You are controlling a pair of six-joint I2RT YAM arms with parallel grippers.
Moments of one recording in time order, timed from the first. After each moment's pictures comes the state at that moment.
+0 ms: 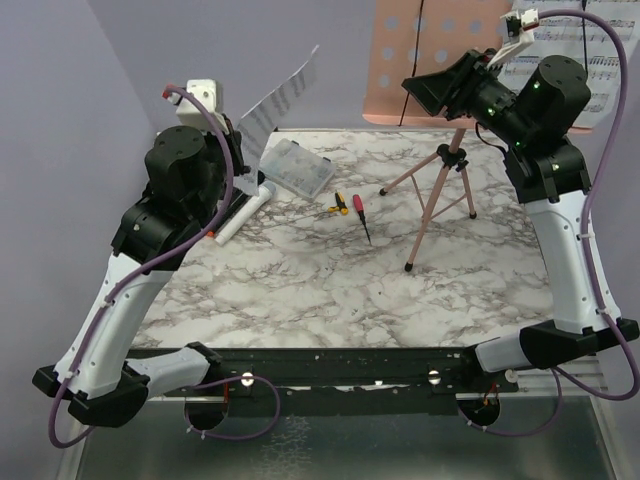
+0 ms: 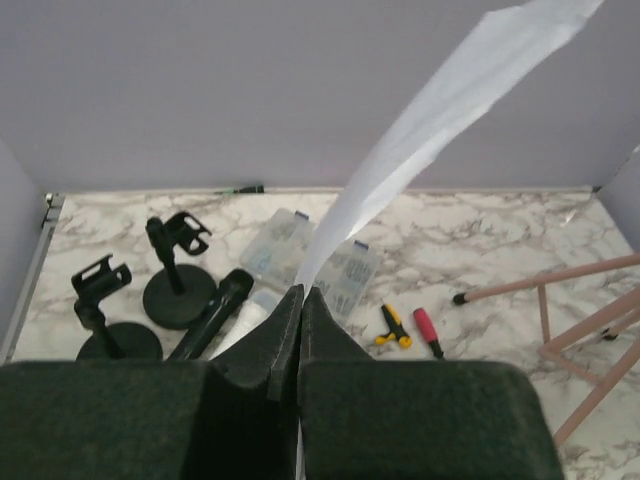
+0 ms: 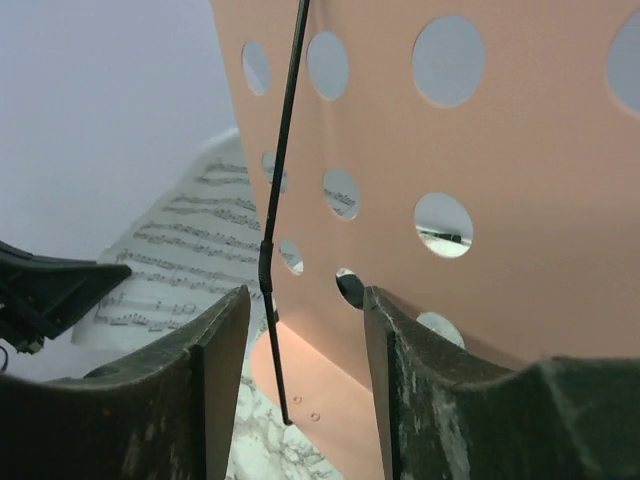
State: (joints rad) left arm -0.56 1.16 1.69 -0.55 -0.40 -0.16; right arm 0.27 1.43 1.93 -0.36 -0.44 0.45
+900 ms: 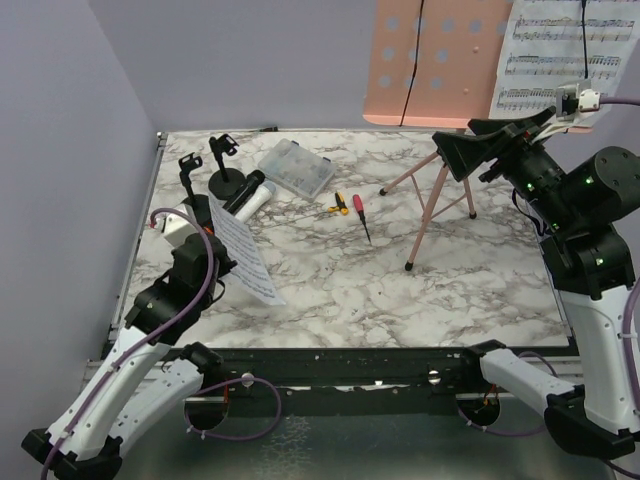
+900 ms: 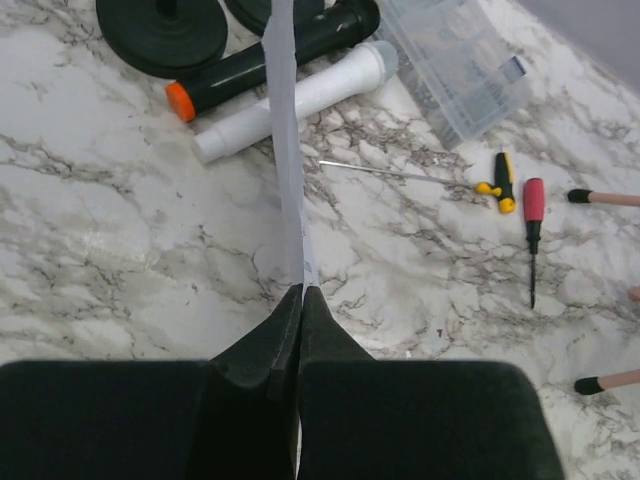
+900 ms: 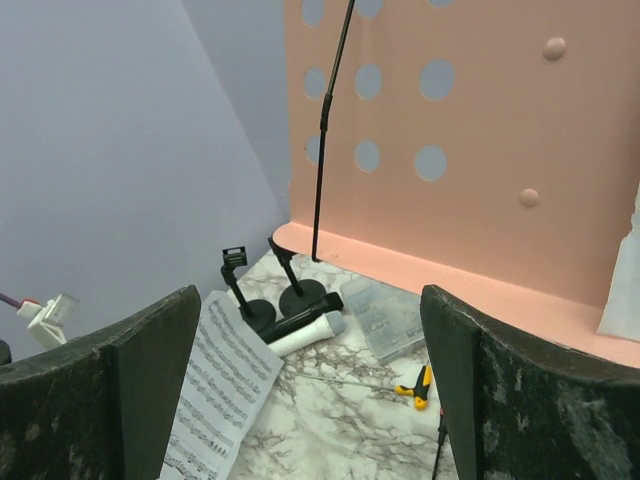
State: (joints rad) left arm -0.55 0.64 0.83 -0.72 -0.57 -0.74; right arm 0.27 1.00 1.56 -0.32 -0.31 0.34
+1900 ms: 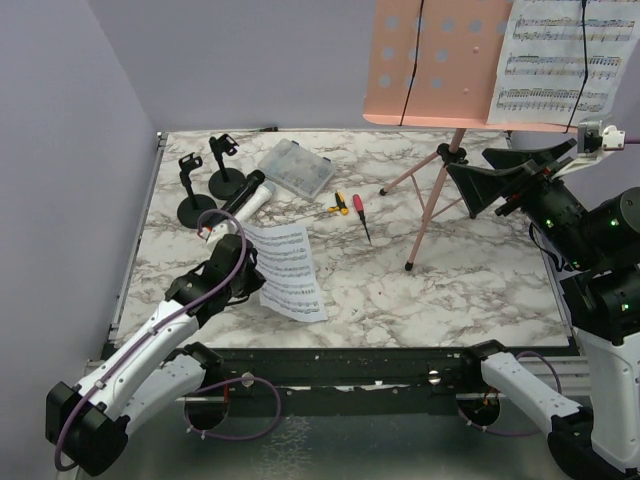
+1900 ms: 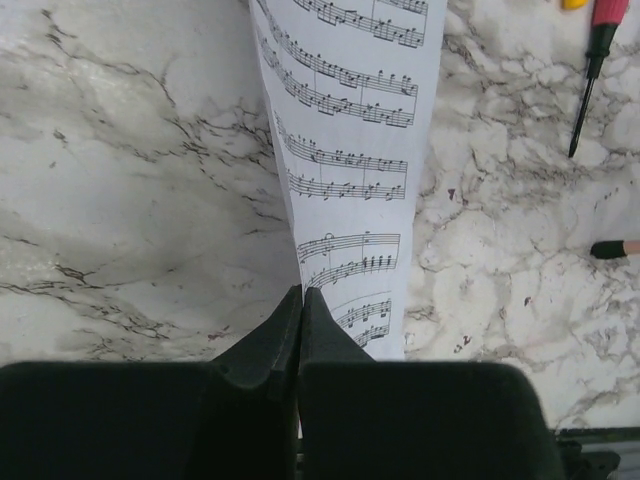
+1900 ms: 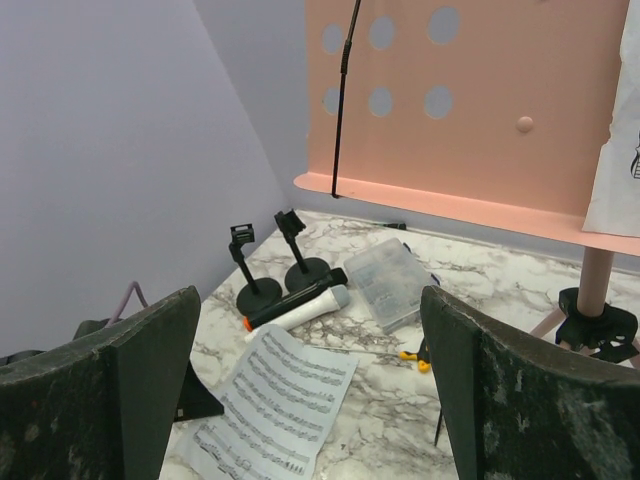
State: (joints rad) left arm -0.55 0.81 0.63 -0.64 -0.23 -0.93; right arm 0.27 0.84 1.50 -0.46 -0.30 0.34
